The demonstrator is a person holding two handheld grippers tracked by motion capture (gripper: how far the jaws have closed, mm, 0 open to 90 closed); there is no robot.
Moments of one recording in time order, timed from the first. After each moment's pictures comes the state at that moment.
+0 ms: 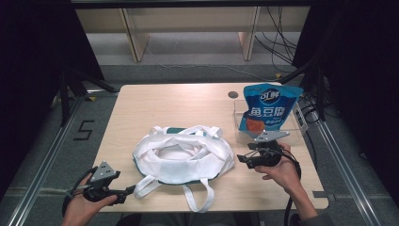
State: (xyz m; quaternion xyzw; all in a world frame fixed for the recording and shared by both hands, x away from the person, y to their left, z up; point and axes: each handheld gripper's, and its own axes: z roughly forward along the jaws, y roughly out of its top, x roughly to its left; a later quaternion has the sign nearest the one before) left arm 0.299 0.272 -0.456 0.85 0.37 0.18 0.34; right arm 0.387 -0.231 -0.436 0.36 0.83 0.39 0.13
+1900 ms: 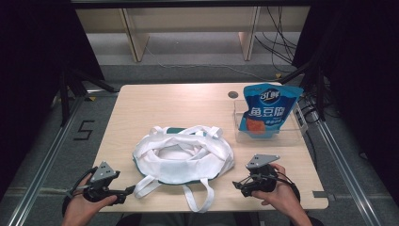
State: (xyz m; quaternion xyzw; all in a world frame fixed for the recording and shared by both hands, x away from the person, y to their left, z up) left arm 0.297 0.270 -0.458 0.83 0.39 0.18 0.35; right arm 0.331 -0.211 -0.458 0.33 0.87 0.34 0.12
